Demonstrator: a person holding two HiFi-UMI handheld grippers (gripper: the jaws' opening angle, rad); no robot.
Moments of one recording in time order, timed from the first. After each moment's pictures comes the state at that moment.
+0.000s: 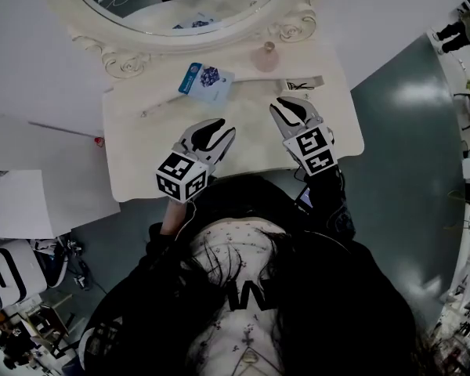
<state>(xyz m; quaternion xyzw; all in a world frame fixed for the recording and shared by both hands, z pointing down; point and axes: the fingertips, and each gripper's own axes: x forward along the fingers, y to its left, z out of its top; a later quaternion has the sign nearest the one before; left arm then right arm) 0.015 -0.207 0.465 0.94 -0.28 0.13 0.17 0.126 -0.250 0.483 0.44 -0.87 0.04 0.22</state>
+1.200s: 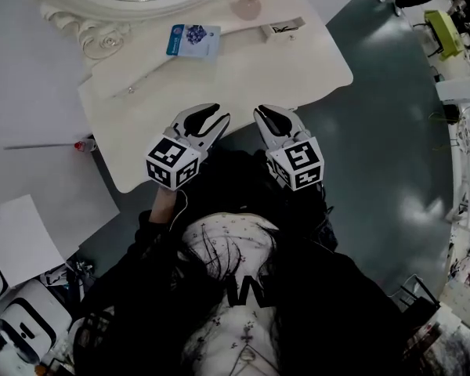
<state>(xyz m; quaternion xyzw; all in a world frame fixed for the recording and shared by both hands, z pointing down) -0.051 -0.131 0.473 0.97 -0.13 0.13 0.18 0.022 -0.107 0.481 0.57 -0.79 0.15 0.15</state>
